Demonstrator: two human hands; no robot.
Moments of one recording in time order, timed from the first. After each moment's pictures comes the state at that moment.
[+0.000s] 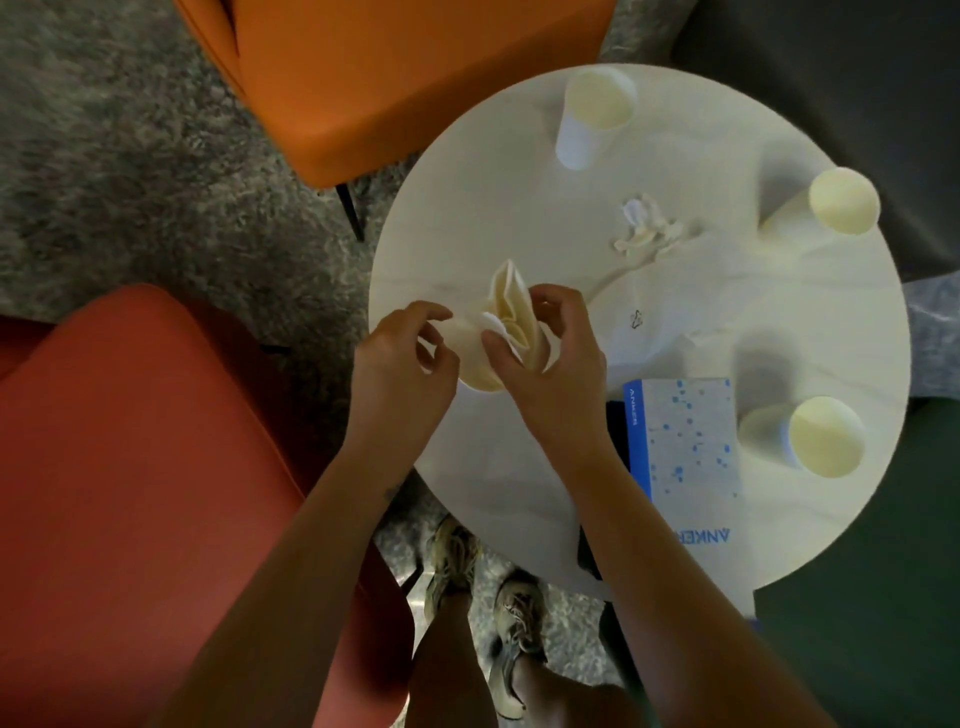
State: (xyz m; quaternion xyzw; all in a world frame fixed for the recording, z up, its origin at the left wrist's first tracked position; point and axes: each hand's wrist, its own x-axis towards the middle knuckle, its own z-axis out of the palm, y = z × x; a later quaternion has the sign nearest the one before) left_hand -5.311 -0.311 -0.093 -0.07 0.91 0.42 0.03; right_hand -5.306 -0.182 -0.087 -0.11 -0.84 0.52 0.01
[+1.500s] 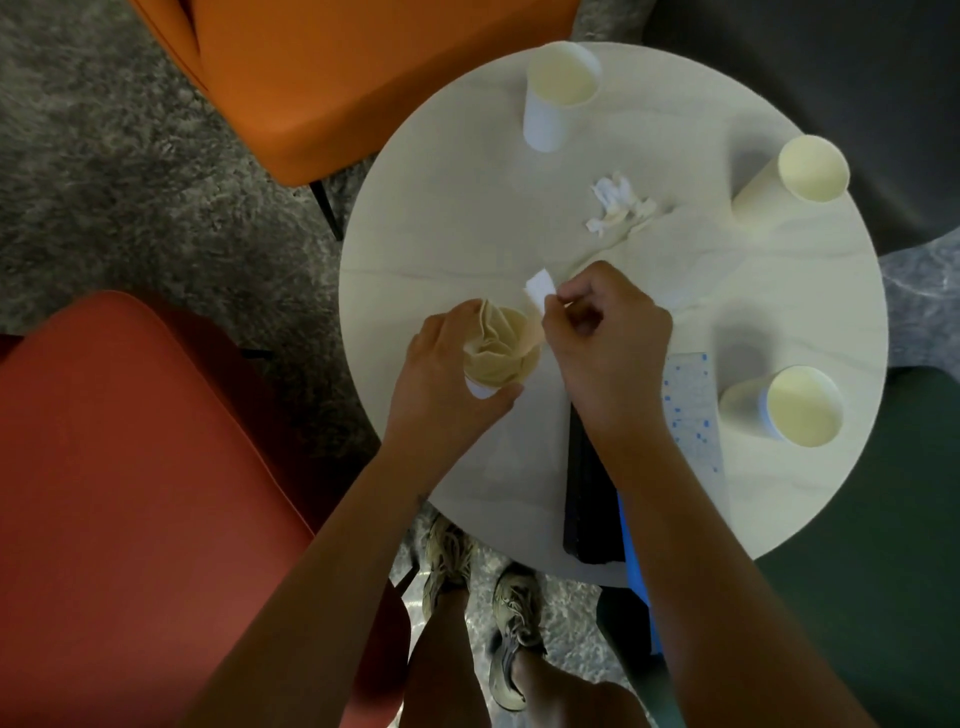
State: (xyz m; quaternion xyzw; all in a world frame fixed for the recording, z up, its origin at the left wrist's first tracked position) left_hand -5.294 -0.270 -0.122 0.04 0.90 0.42 0.06; right_hand -5.306 -0.138 -0.074 -0.10 -0.90 0.41 0.13
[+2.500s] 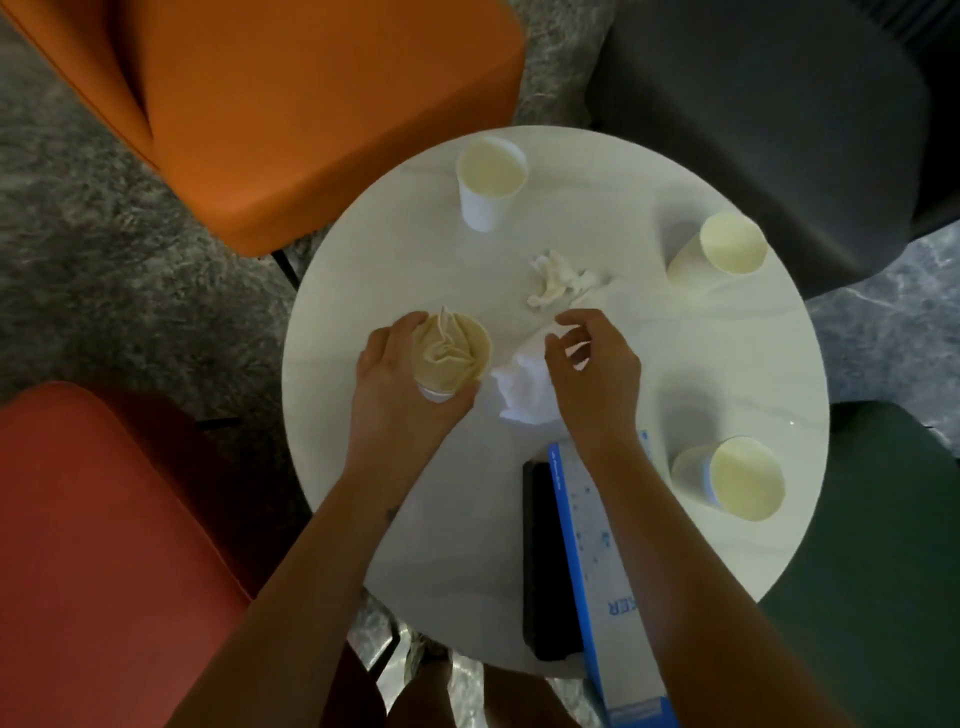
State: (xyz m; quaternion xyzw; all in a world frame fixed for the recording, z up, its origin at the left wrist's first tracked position) left_hand -5.357 -0.244 -0.115 0.01 0.91 0.41 -0.01; right_hand -5.352 -0.080 -0.107 -0.20 -0.88 0.42 0.08
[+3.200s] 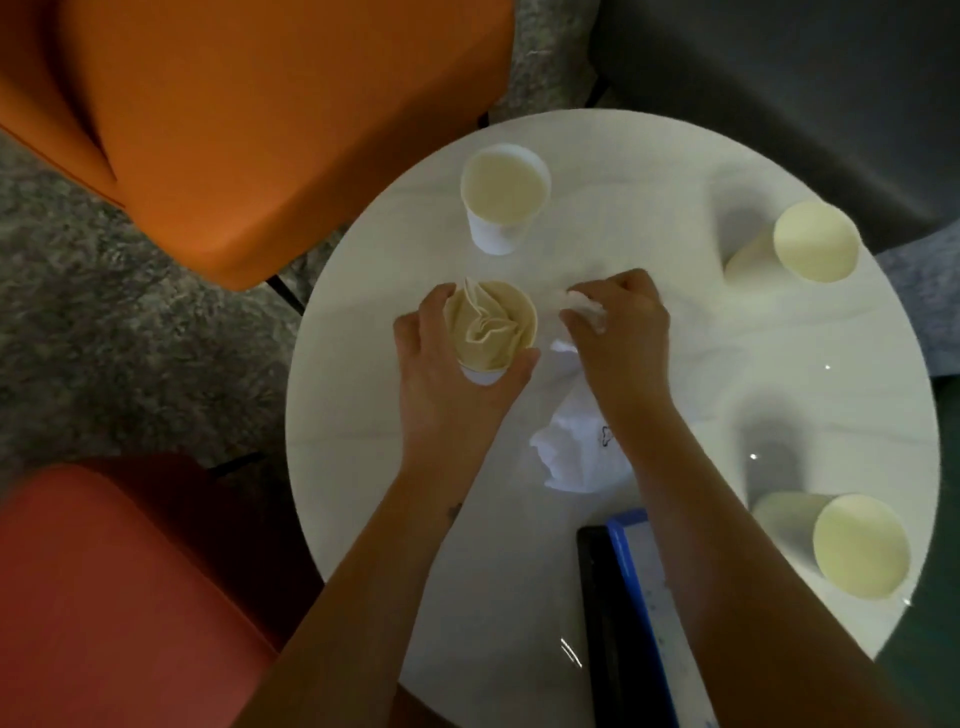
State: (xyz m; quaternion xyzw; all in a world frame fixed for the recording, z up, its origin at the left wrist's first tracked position) left_hand -5.438 -0.214 -0.137 0.01 0.91 0.41 0.00; right_hand -5.441 -0.072 -0.139 -0.19 -0.93 0.31 0.08
